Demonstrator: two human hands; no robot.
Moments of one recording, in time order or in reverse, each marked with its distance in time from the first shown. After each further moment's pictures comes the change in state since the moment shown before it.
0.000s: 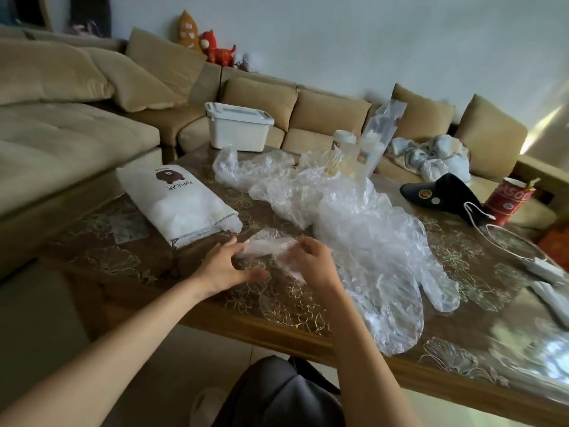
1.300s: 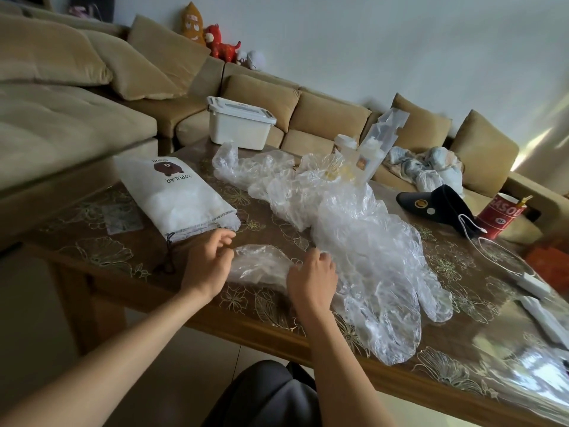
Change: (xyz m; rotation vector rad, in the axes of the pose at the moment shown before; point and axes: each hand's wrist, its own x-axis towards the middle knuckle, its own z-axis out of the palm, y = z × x) left_hand -0.004 -0.002 0.013 -0.188 0.571 0.193; right_hand 0.002 0.022 0.017 -0.808 0.330 0.037
